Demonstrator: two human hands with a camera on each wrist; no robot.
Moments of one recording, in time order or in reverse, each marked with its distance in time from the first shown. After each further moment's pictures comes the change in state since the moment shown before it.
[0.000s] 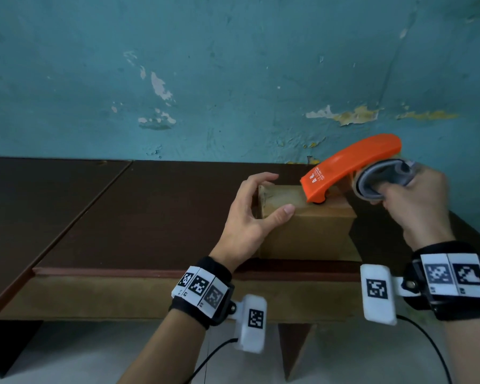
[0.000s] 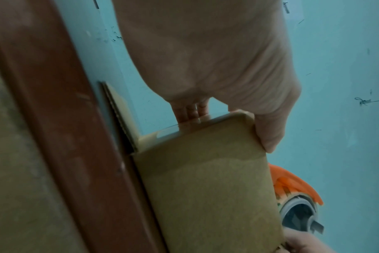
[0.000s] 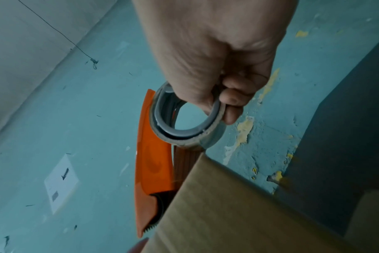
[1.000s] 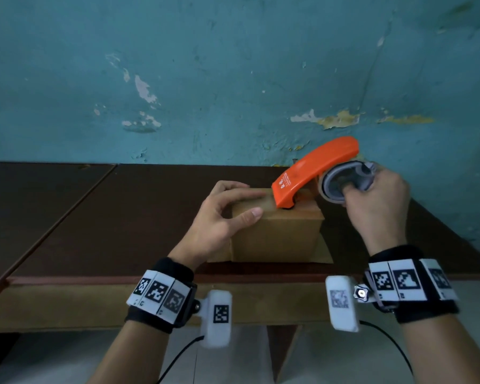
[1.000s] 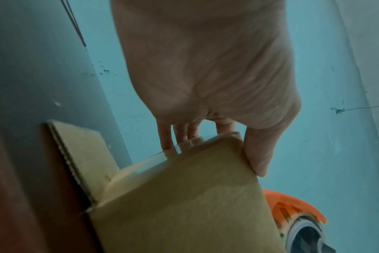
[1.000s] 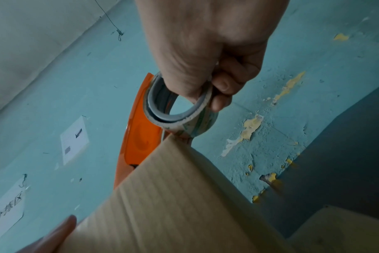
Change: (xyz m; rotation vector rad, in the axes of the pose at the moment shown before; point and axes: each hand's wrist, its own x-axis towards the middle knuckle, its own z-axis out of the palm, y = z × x) left_hand 0.003 0.013 -0.032 0.106 -0.157 -0.058; right_hand -0.016 -0.013 0.012 -0.271 0.087 -0.155
